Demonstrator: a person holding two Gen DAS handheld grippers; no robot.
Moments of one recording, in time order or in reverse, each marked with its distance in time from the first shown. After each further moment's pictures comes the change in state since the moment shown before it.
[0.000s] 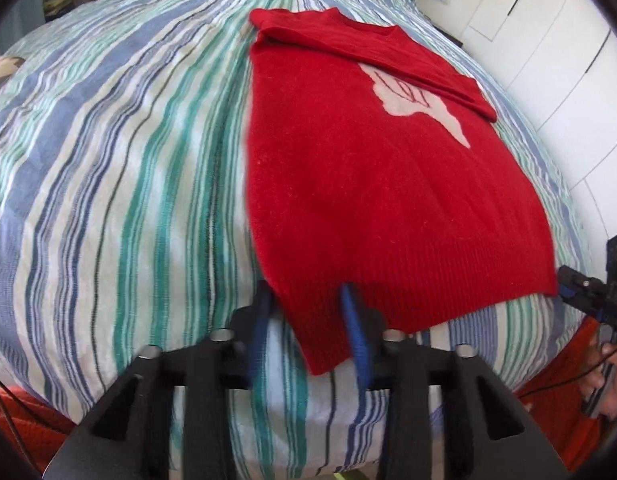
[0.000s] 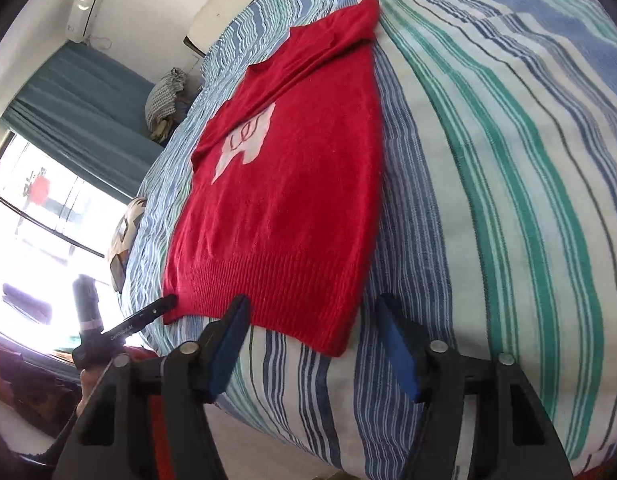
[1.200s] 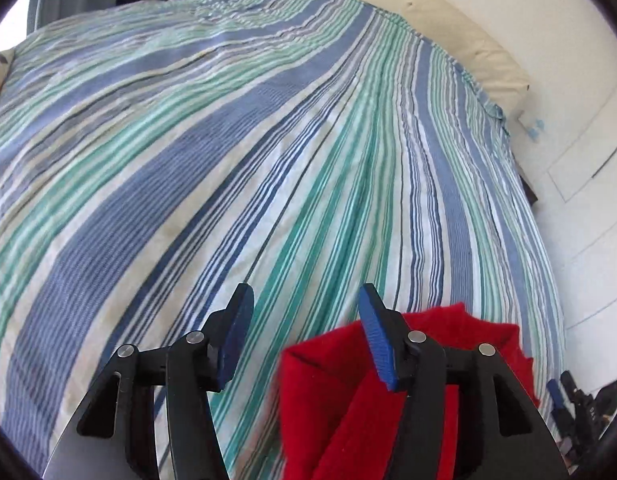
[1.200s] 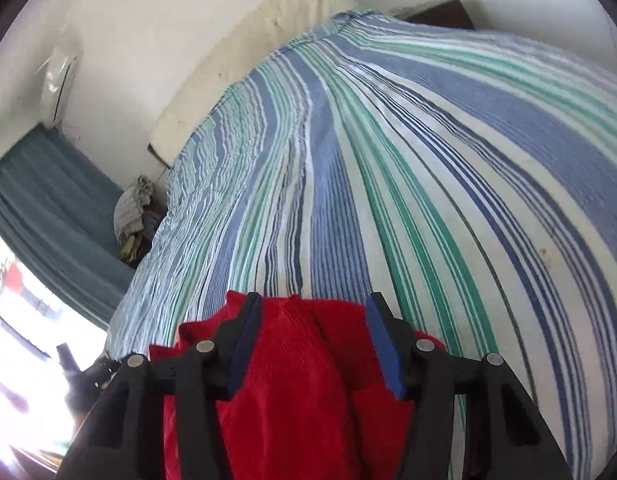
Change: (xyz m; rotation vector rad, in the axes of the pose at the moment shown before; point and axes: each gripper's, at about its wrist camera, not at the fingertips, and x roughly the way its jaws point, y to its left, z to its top) left arm 0.095 0.080 0.355 -0.318 -0.268 0.082; right arm 0.083 -0.006 0.355 -0.014 -0.368 -0.107
